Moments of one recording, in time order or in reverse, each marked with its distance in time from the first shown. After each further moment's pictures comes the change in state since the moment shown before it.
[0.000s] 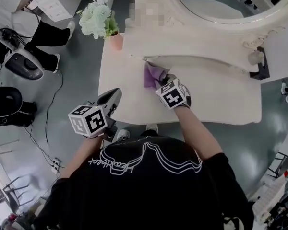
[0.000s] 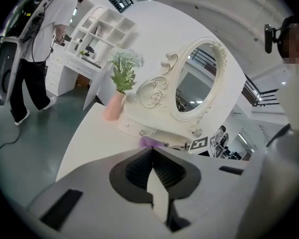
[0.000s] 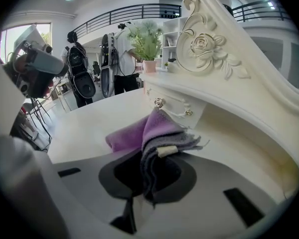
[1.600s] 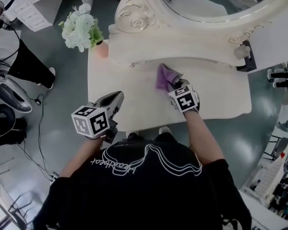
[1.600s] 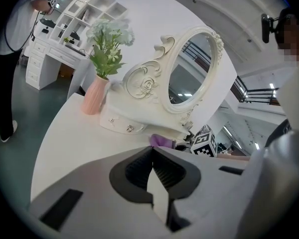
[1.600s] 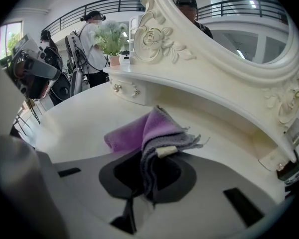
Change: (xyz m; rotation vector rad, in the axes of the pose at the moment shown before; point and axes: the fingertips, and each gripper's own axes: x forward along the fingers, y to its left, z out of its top) left arm 0.052 -0.010 -0.003 0.041 0.112 -0.153; right arm -0.046 -0.079 -0.066 0.174 0.090 -0.205
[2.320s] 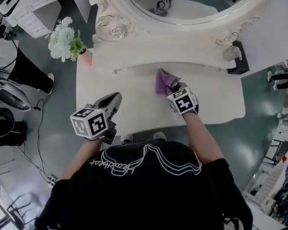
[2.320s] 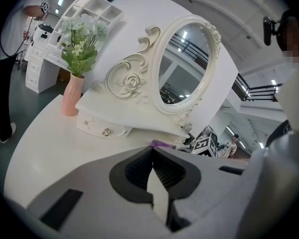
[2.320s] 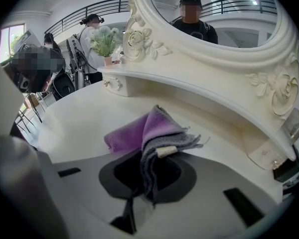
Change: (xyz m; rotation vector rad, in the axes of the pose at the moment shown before) left arm 0.050 -0.058 0.008 0.016 -0.031 0.031; right arm -0.019 -0.063 -0.038 -0.009 0.005 0.038
